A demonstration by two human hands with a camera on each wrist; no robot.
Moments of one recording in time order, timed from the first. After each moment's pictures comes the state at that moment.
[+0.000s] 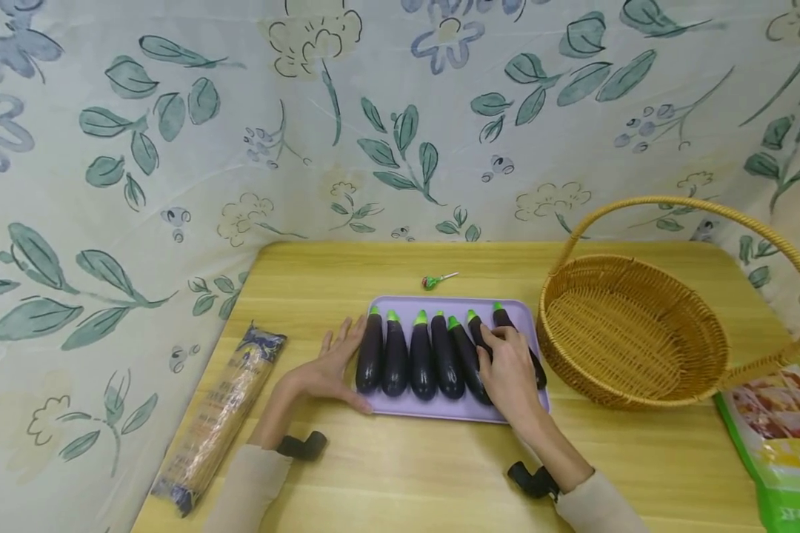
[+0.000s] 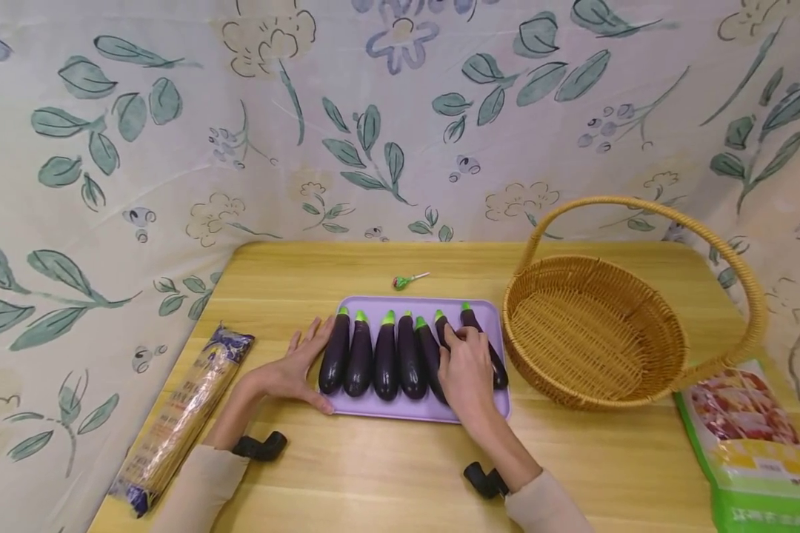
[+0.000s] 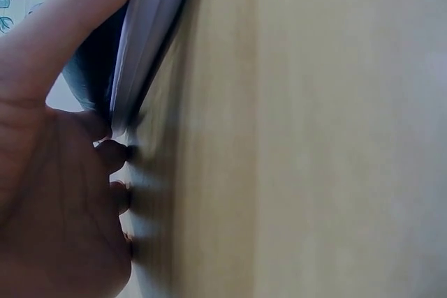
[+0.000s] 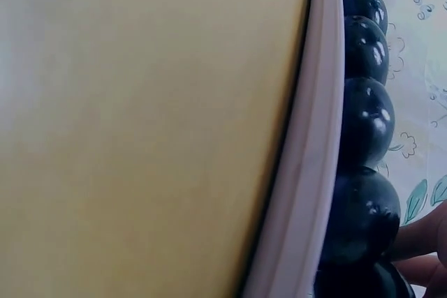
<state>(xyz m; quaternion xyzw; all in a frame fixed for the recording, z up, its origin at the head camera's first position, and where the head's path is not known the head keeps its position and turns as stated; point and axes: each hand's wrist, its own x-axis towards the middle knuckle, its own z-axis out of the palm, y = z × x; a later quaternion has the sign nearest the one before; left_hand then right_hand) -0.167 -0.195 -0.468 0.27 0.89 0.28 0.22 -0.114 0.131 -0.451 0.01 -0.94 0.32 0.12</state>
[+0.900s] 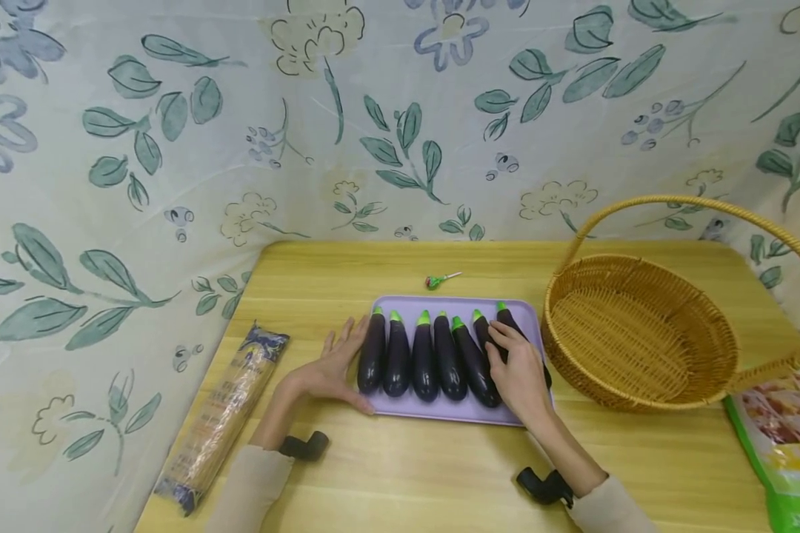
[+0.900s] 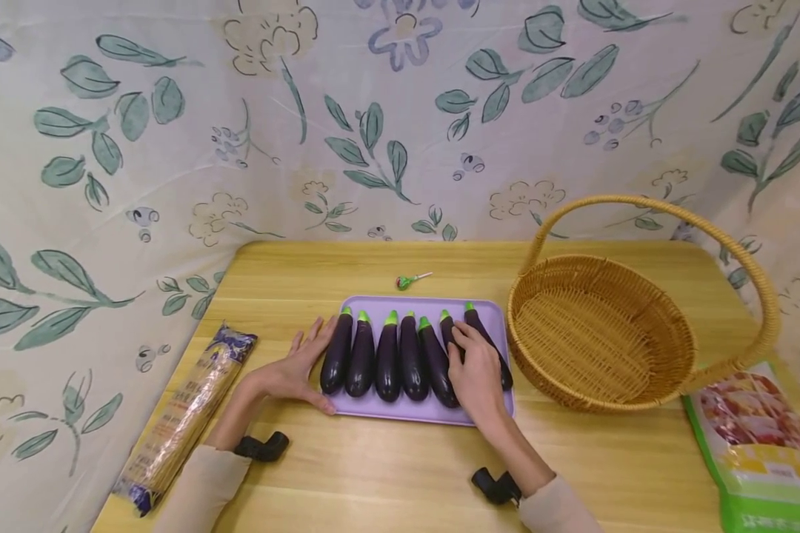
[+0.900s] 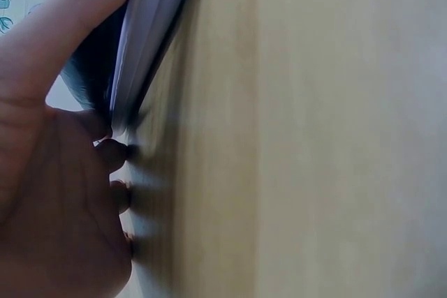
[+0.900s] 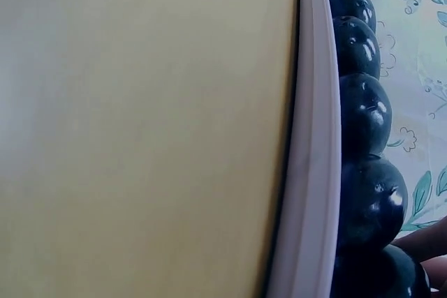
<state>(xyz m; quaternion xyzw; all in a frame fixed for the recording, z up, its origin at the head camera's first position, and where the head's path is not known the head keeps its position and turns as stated) -0.167 -0.196 -0.468 0.26 0.90 0.28 0.22 -0.120 0.142 -0.455 0.02 -0.90 0.41 0.11</state>
